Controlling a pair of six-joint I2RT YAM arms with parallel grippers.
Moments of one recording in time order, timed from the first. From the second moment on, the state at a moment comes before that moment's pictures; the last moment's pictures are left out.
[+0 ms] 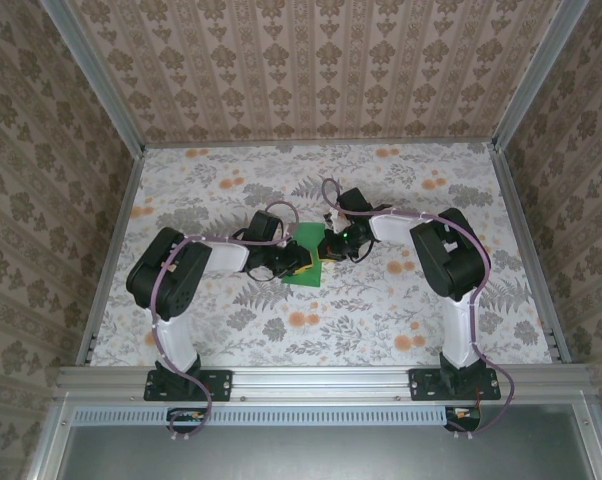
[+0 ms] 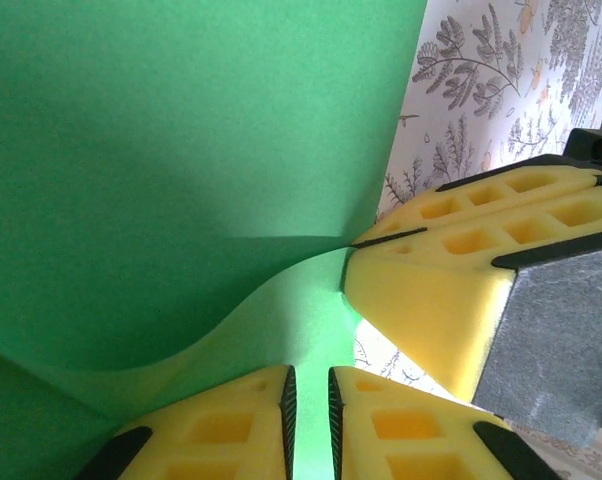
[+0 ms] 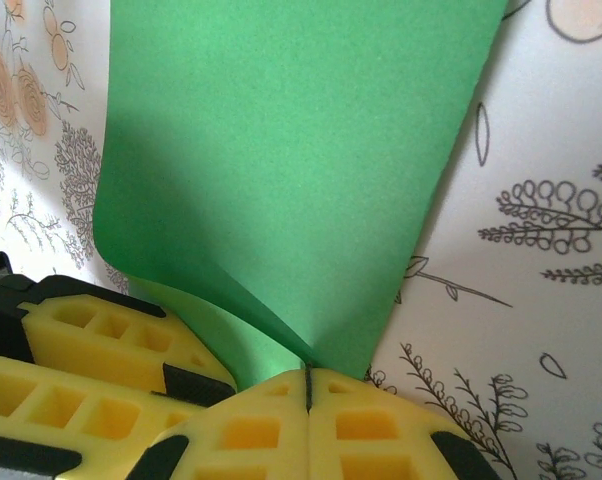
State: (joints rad) left arm -0.58 1.86 0.86 0.09 0.64 -0.88; right arm 0.45 2.05 1.26 -0.39 -0.58 0.47
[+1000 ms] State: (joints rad) left arm -0.59 1.85 0.85 0.11 0.59 -0.91; right arm 0.45 2.03 1.25 -0.40 -0.58 0.48
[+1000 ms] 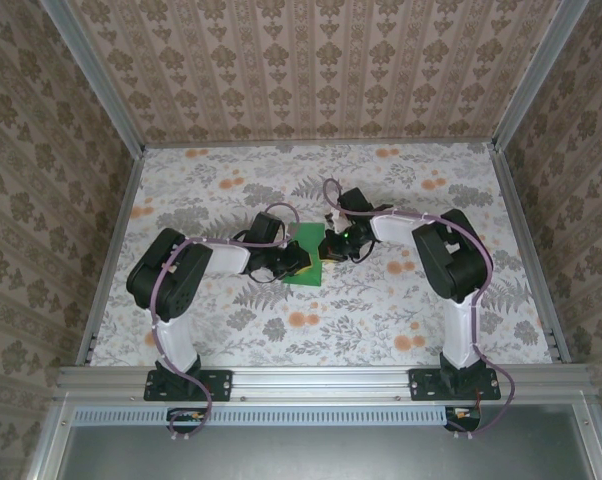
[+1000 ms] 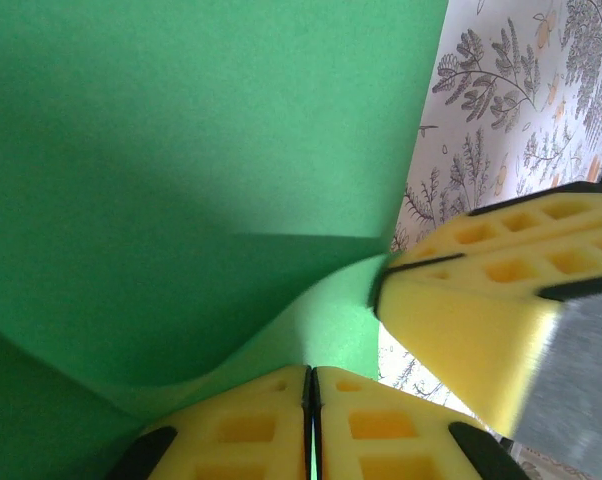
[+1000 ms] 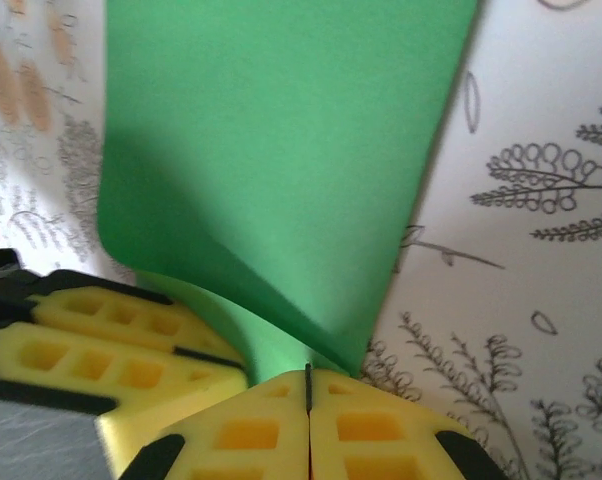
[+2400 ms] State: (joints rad) left arm -0.46 1.87 1.02 -0.23 0.48 -0.72; right arm 0.47 2.06 1.33 -0.51 -0.47 0.30
